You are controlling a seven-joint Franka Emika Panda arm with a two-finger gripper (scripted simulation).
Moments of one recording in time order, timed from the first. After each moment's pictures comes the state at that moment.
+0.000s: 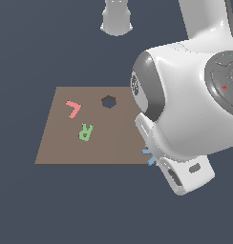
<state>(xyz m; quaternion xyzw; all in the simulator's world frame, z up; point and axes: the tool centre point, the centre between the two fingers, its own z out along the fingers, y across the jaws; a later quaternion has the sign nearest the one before) 0.125 0.108 0.039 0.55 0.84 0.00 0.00</state>
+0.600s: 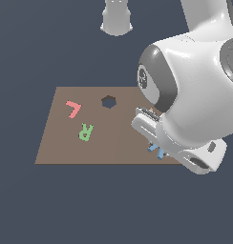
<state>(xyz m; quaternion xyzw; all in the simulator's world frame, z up) 0.104 0.127 0.040 0.35 0.94 0.00 0.00</state>
